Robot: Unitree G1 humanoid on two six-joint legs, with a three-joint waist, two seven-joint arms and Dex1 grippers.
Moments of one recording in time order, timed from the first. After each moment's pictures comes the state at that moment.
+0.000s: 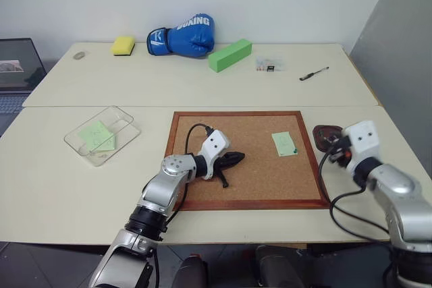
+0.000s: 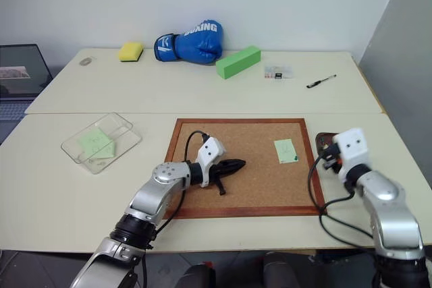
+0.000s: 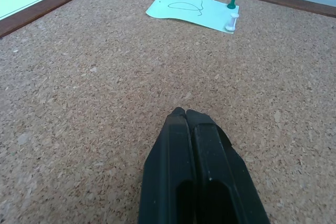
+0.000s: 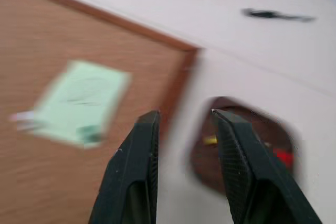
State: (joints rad) left arm -0.45 0.30 -0.25 0.19 -0.11 0.29 -0.84; right arm -0.05 -0.47 -0.14 -0.44 0.21 0.63 0.46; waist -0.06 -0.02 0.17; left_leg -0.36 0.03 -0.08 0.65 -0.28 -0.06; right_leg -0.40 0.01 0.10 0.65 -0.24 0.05
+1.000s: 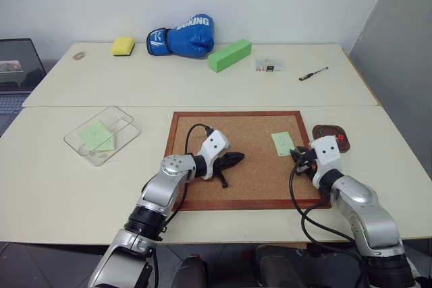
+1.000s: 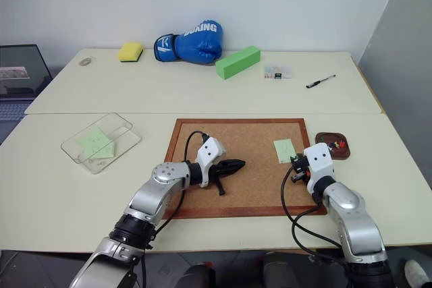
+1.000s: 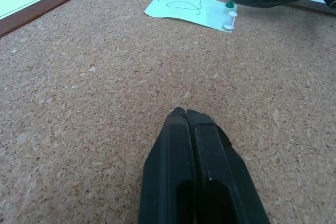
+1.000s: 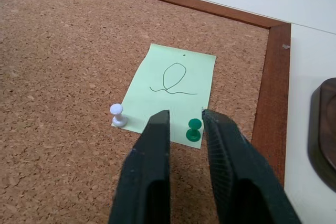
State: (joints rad) left arm -0.45 0.30 -0.25 0.19 -0.11 0.29 -0.84; right arm -0.09 -0.36 -0.02 -0.30 0.14 0.53 0.36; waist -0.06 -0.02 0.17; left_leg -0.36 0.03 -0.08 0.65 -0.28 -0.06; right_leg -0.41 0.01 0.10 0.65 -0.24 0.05
